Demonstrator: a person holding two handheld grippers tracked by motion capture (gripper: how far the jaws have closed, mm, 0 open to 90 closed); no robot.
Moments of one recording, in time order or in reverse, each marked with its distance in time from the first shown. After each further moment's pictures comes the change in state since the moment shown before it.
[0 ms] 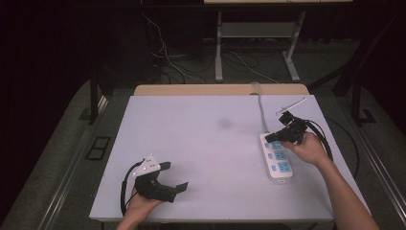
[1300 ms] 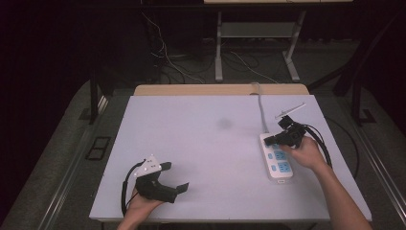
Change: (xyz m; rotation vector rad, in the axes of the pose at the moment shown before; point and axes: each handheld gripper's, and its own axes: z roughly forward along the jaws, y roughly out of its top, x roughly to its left) left arm -0.003 0.000 0.001 0.007 -0.001 0.008; right arm 0.000 -0.011 0.011 -0.032 -0.022 0.006
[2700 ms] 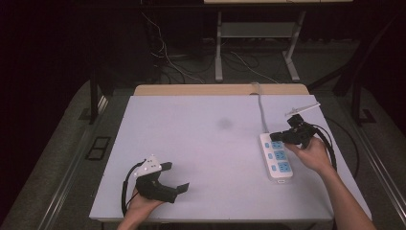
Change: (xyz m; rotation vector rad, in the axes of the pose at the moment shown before) left arm 0.000 0.000 0.001 -0.002 -0.012 -0.003; right arm 0.007 -0.008 -0.029 -0.121 -0.064 0.023
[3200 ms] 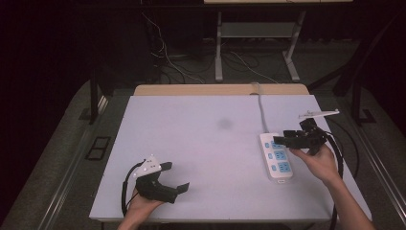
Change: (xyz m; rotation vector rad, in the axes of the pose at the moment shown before) left arm -0.002 0.001 -0.002 -0.014 0.001 -0.002; right arm 0.016 -0.020 -0.030 -0.149 -0.062 0.117
